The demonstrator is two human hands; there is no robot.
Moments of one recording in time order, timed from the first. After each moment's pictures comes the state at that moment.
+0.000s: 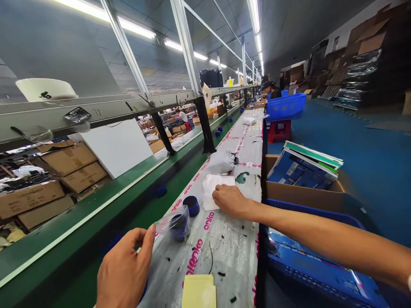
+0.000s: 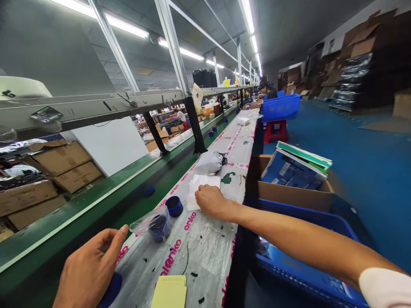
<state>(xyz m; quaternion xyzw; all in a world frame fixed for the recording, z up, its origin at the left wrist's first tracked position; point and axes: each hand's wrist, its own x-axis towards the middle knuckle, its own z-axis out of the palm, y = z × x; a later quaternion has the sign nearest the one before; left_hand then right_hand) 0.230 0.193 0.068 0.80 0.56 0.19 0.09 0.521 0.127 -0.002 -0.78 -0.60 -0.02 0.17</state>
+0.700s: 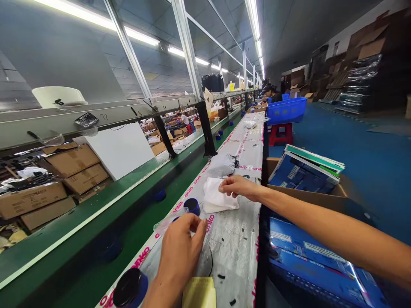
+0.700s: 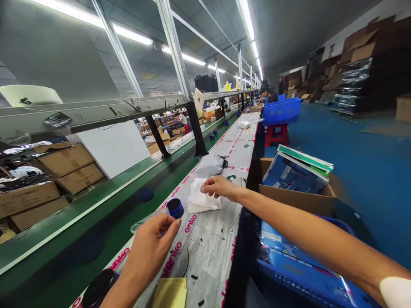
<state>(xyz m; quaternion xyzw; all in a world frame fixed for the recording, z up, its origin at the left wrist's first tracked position) 0.310 0.159 0.056 0.88 0.33 0.23 0.26 0.583 0.121 0.011 -0.60 -0.43 0.40 0.54</state>
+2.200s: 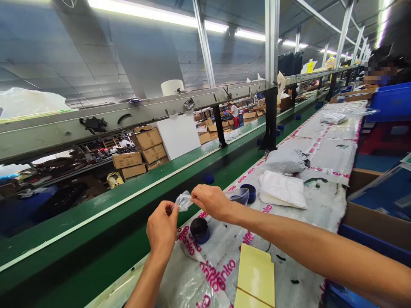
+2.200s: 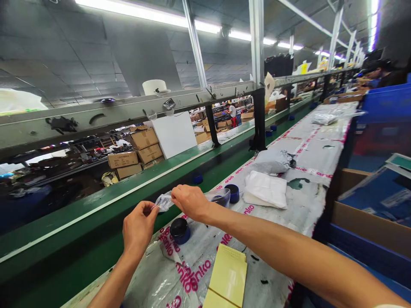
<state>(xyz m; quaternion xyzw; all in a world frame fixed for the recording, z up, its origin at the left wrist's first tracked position) 0.118 0.210 0.043 0.70 0.60 0.38 0.08 0.312 0.215 0.036 -0.51 -0.80 -0.07 0.29</state>
